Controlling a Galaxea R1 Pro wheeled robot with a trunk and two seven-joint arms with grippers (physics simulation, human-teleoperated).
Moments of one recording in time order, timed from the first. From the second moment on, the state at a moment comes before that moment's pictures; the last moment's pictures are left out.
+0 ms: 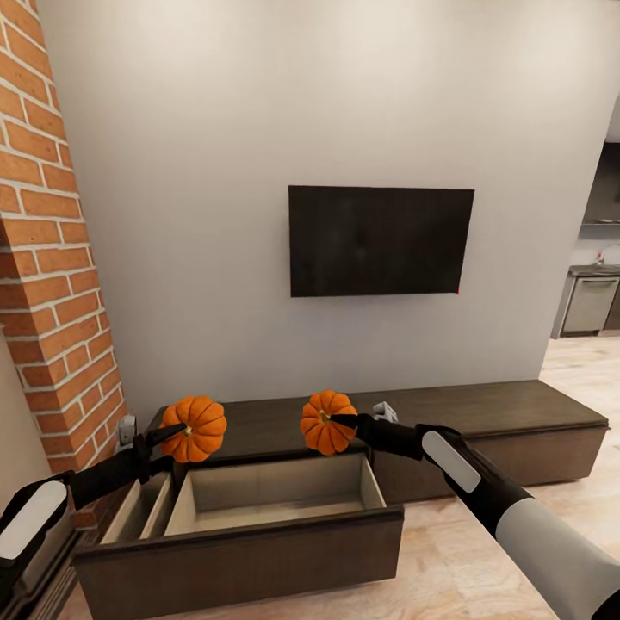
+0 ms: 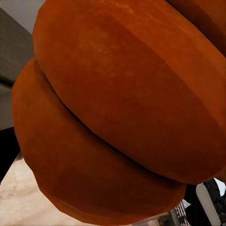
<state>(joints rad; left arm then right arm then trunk) -0.46 0.45 -0.03 -0.90 1.20 0.86 -0.65 -0.76 -0.22 0.59 -0.80 -1.23 0.59 0.35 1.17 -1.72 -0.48</state>
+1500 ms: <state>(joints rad) -0.46 0.46 -0.03 -0.89 1.20 0.86 -0.65 -0.76 -0.22 0.59 -0.81 -1.23 0.59 0.36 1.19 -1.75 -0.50</state>
